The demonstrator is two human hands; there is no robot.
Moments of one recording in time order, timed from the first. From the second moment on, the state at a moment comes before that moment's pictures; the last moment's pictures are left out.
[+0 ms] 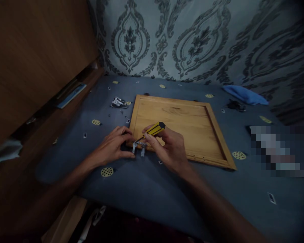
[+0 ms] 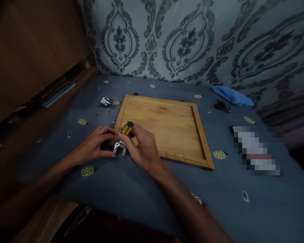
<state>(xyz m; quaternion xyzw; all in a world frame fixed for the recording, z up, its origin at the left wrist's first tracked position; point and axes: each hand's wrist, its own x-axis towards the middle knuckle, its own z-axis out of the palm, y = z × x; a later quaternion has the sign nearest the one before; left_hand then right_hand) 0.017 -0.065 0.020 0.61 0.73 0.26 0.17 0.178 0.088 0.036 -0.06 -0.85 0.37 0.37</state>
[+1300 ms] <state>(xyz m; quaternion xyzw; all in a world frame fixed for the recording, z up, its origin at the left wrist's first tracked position) 0.018 -0.065 0.018 0.61 0.72 0.28 0.17 0.154 0.078 0.037 -0.10 -0.85 0.40 0.34</state>
